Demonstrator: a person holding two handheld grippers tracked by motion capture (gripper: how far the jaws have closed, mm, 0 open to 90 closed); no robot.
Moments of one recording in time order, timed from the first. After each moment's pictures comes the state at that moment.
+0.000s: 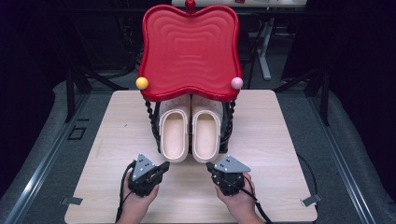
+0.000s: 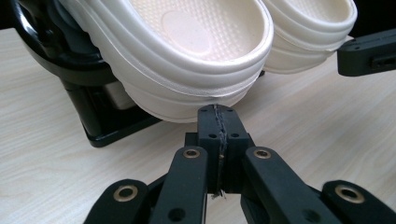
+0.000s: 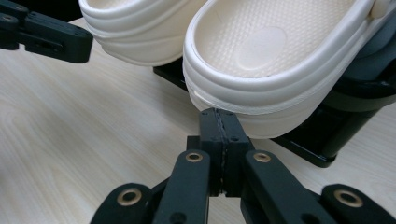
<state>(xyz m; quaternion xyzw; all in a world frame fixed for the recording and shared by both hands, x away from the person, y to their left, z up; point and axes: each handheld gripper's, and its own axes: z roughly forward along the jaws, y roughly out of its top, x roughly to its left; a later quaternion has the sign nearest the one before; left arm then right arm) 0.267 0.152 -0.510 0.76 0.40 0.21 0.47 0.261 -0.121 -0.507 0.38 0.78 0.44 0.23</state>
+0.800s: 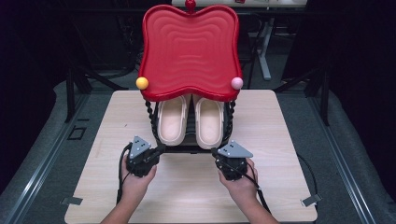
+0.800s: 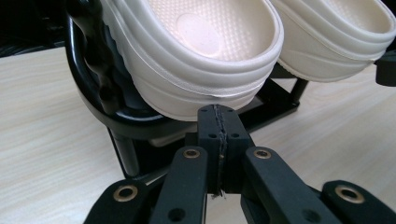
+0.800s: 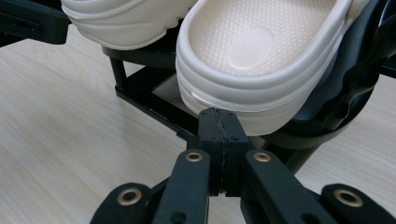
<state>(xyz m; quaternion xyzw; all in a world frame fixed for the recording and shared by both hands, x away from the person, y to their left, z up) 0.311 0.158 -0.490 0.74 0.42 0.23 0.48 0.293 -0.128 -0.488 0.40 0.76 0.43 0.27</state>
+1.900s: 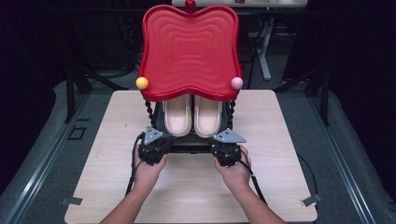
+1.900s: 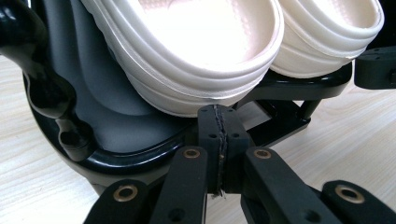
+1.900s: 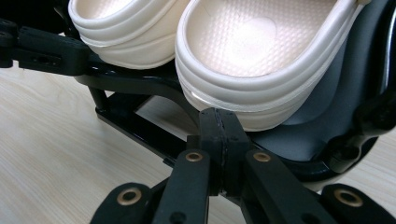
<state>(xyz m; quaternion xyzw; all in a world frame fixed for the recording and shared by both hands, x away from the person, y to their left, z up) 0.346 0.131 -0.494 0.74 0.43 0.22 0.46 0.332 -0.116 -0.489 0.42 0.75 0.44 0.27</state>
